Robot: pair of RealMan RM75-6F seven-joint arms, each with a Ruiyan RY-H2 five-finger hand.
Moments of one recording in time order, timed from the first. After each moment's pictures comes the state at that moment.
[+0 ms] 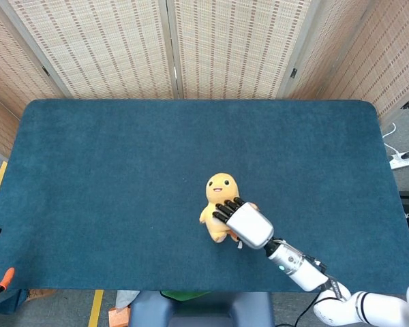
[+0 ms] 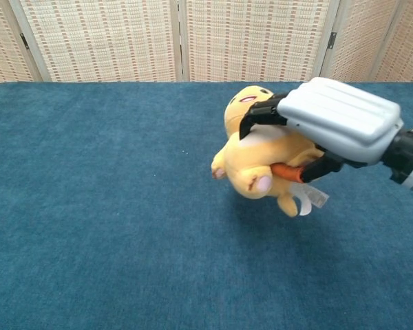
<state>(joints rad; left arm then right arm) 0.08 -1.12 0.03 -1.45 1.60 1.66 -0.19 0.61 -1.56 0.06 -1.46 -1.76 1.17 -0.33</state>
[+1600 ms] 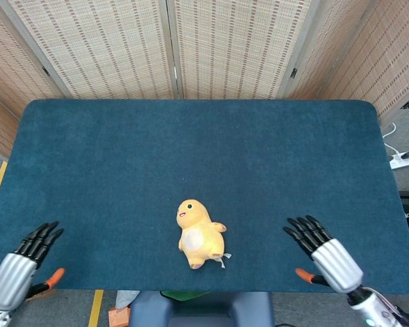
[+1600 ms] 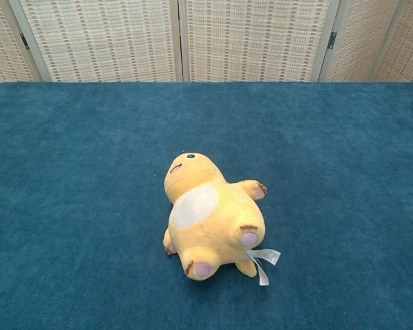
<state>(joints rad) -0.06 -1.15 0.06 -1.54 1.91 1.60 -0.07 0.23 -1.20 -0.27 -1.52 -1.84 1.64 0.07</state>
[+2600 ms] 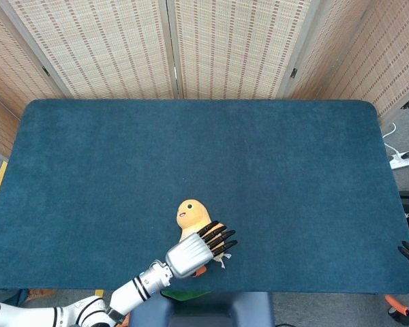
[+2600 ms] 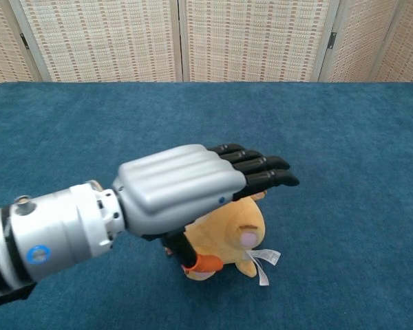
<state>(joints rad) -0.65 -1.74 -0.20 -1.67 1.61 0.77 0.58 -0.14 -1.29 -0.19 -0.83 -1.63 1.83 0.85</state>
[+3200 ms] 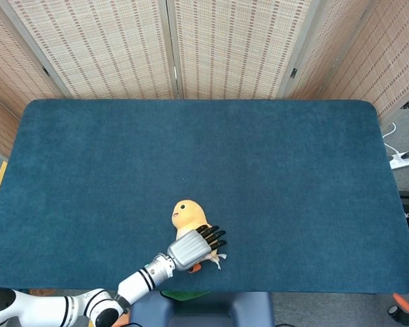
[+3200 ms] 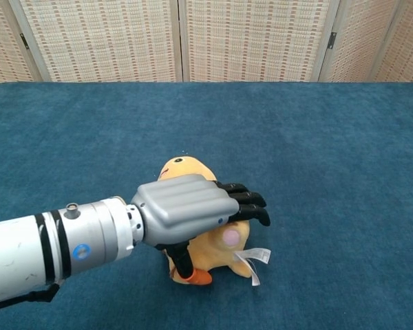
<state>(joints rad) -0.73 -1.74 -0.15 -1.59 1.37 0.72 0.64 -0.17 -1.32 -0.13 -0.75 -1.64 1.82 0.94</state>
